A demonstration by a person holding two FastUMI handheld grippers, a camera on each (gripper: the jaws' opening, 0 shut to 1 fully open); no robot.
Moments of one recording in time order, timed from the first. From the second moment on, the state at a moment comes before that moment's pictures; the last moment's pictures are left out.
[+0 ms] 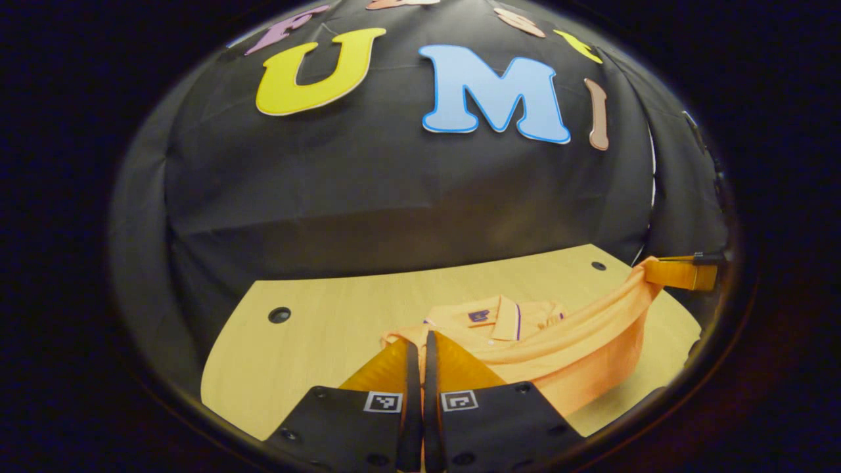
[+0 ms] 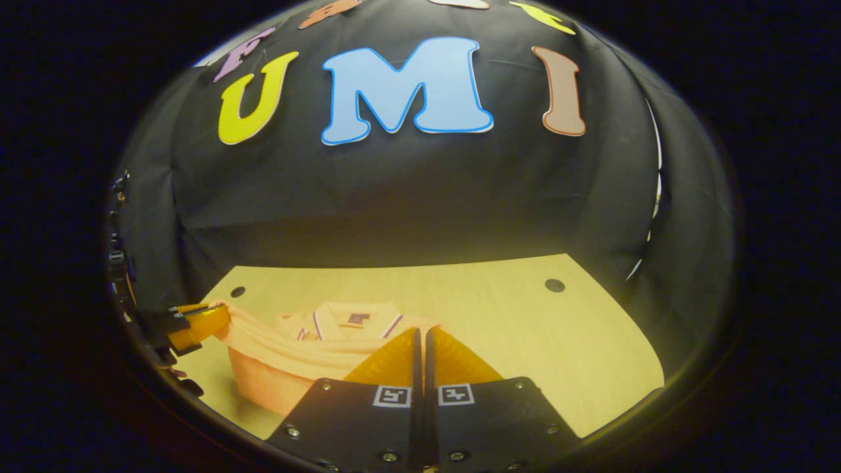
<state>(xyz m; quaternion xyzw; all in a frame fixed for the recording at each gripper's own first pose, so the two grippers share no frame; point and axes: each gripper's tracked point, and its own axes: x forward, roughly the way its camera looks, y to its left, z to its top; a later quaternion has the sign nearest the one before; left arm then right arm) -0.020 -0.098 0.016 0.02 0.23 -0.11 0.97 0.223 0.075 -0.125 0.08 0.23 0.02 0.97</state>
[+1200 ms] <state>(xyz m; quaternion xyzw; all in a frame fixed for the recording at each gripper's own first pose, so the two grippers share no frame) 0.076 -0.078 -0.051 -0.02 0.23 -0.05 0.97 0.338 0.092 -0.203 0.07 0.29 -0.01 0.96</state>
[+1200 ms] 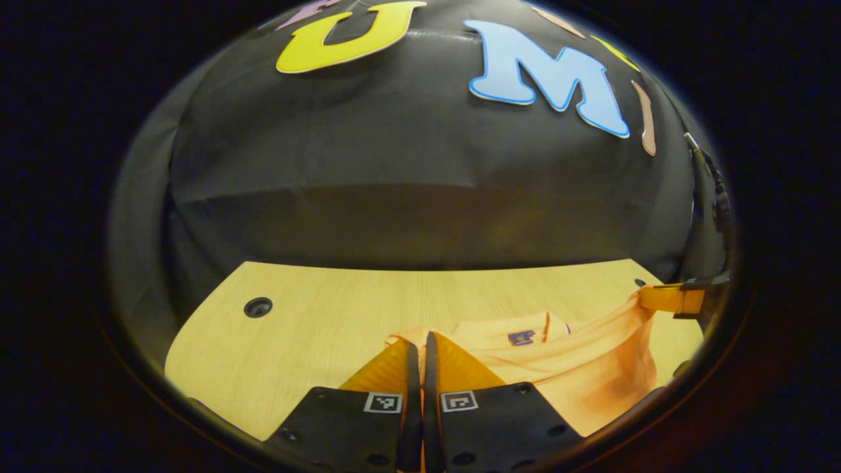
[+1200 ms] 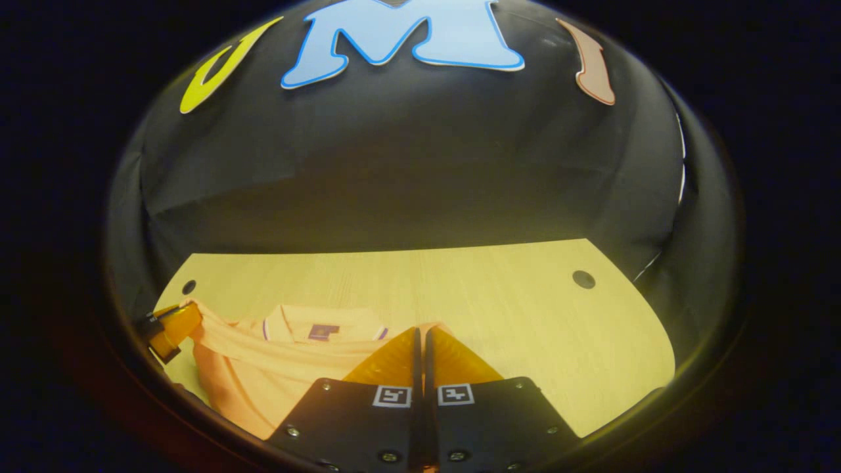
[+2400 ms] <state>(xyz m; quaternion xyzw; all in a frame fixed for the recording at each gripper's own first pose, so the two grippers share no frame) 0.003 -0.072 0.019 0.00 0.19 -0.04 0.98 0.260 0.090 -0.136 0.04 0.23 0.02 0.97</state>
